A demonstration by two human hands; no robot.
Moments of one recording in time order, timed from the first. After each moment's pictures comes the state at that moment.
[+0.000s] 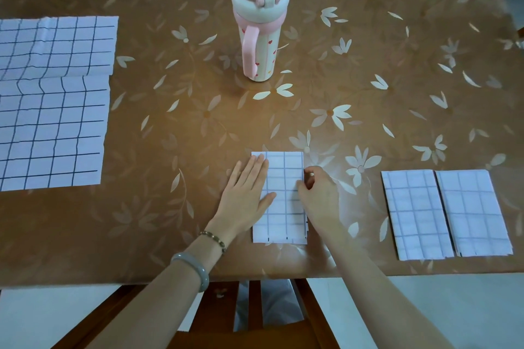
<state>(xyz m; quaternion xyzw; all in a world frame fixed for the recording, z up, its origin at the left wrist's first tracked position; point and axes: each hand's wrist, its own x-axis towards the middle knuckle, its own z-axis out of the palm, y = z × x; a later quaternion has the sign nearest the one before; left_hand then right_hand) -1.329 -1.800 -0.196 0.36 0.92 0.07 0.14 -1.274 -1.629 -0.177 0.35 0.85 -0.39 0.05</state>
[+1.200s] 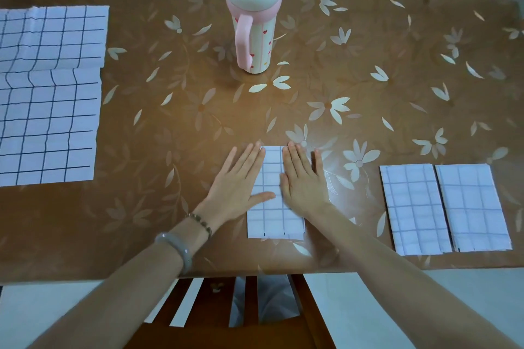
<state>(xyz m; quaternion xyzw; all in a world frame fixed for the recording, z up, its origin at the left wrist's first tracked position) -1.349 -1.803 -0.192 0.40 0.90 -0.02 0.13 -1.281 -1.624 -0.215 0.04 0.99 -0.09 0.05</state>
